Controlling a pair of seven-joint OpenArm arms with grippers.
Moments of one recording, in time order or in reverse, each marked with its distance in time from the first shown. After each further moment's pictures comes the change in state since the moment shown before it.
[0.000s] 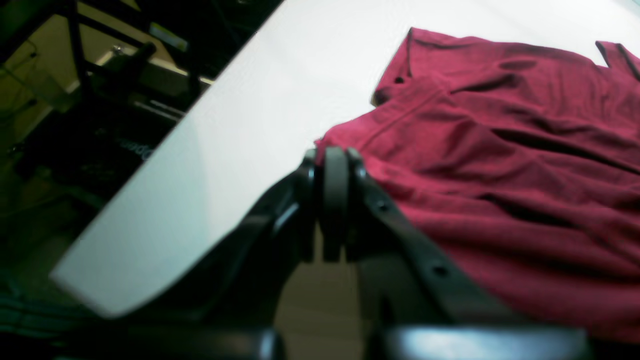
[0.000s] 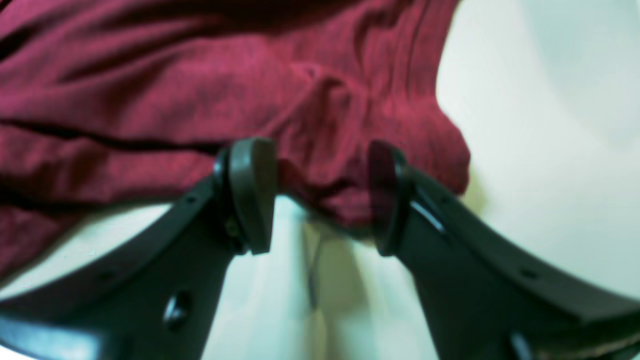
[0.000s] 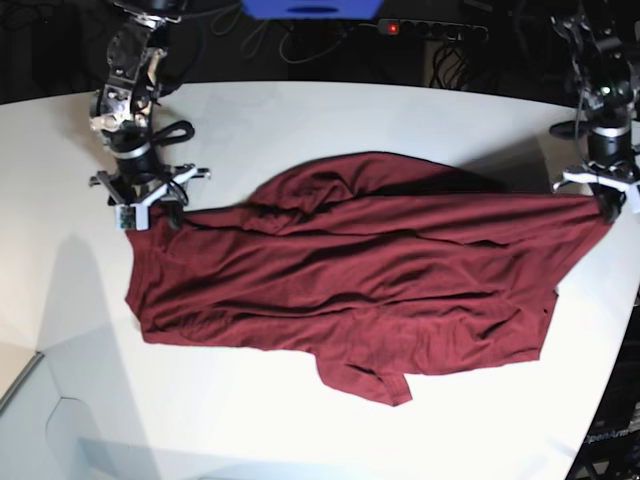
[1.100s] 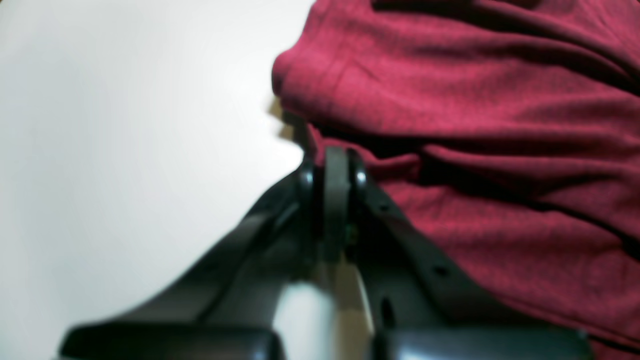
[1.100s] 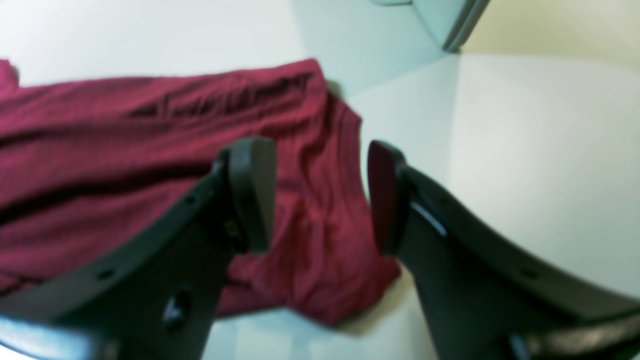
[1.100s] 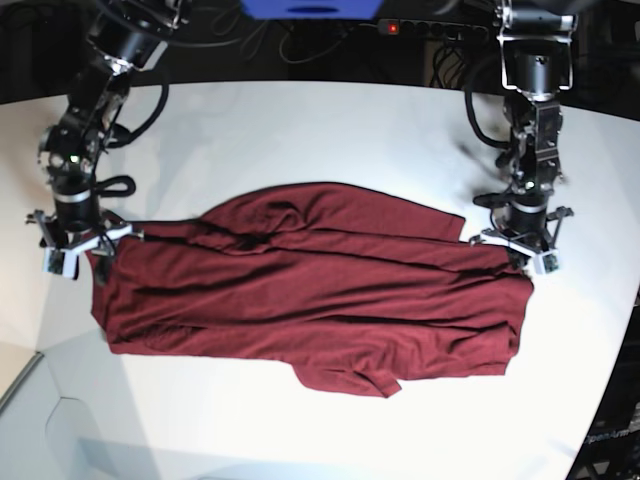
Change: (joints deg) left arm -27.7 -0.6 21.8 -44.5 0.5 0.0 -15.1; right arm 9.7 2.5 10.3 1.4 0.0 -0.3 0.1
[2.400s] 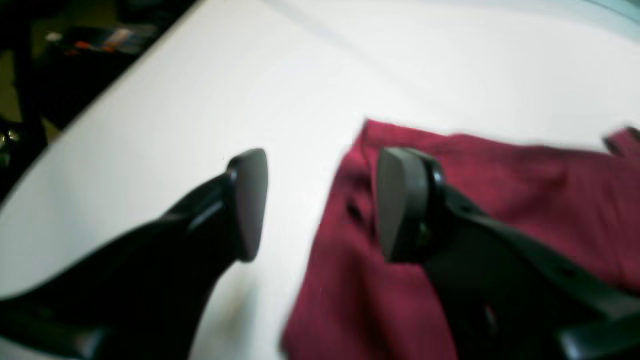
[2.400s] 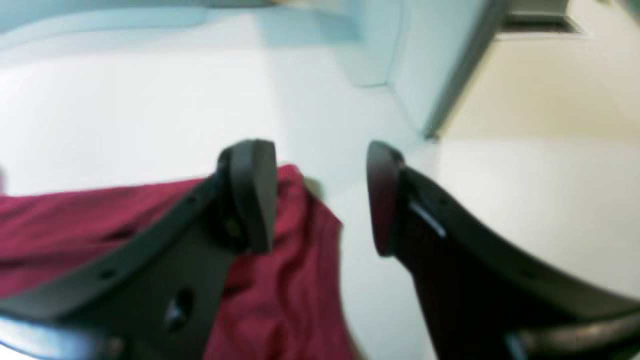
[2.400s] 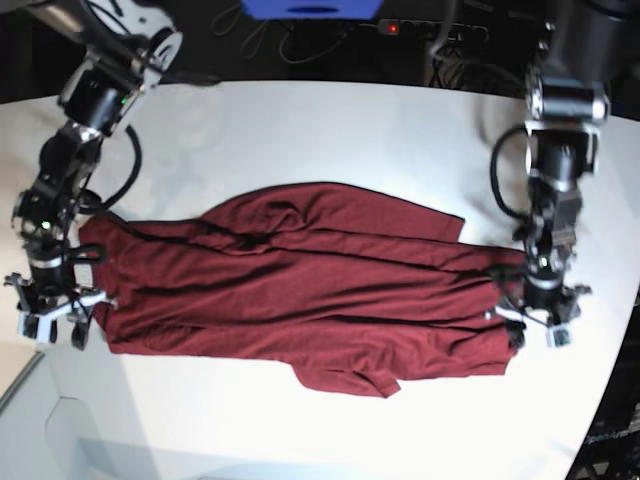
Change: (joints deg) left arm -15.3 -4.6 8.1 -11.8 0.0 0.0 -7.4; right arm 11.8 5.7 0.8 -5.6 0.2 0.2 0.0
